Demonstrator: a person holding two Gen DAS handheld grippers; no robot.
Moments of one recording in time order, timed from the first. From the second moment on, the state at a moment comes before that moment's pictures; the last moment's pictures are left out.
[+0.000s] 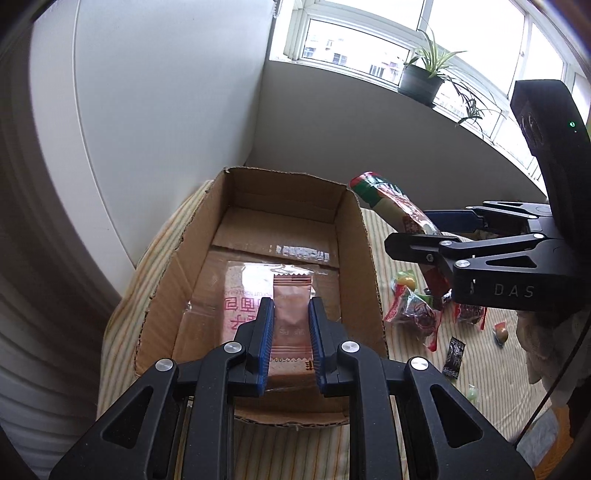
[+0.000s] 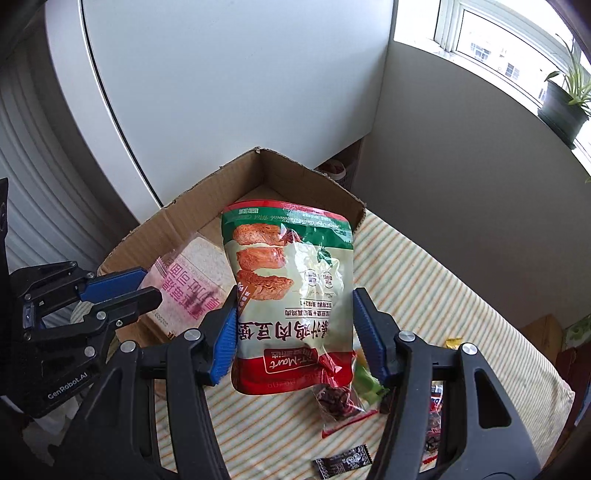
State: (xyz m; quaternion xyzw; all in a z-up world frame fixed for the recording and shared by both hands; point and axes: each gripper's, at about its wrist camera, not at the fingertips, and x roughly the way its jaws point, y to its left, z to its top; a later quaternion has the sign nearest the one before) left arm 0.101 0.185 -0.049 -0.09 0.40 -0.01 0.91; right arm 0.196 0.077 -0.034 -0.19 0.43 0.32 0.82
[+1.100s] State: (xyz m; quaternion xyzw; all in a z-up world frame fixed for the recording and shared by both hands) left arm 0.107 0.206 -0.055 -0.12 0.40 0.00 0.91; right arm 0.212 0.110 -0.037 -0.20 0.42 0.33 0.82
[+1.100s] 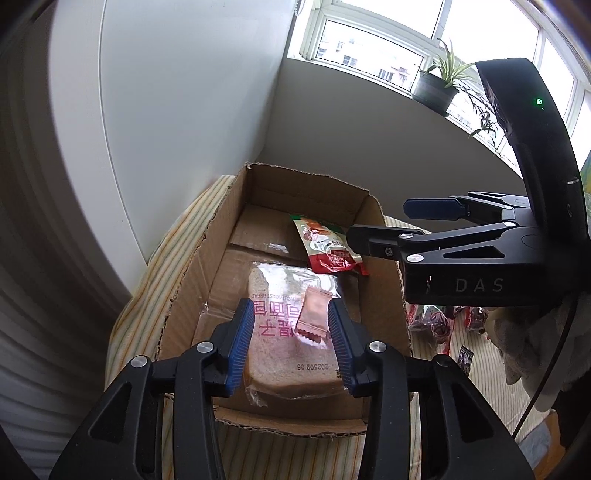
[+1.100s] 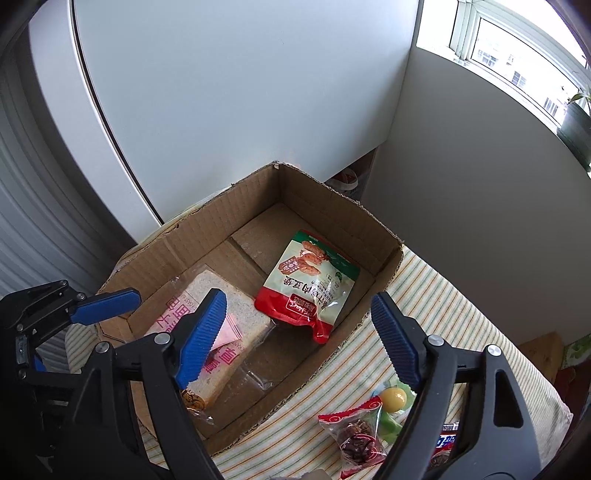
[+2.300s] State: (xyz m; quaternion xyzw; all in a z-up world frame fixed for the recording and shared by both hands) left arm 0.057 0.051 -0.065 -0.10 0.44 -0.13 0.88; right arm 0.150 -0.185 -0.027 -0.10 0.46 0.22 0.86
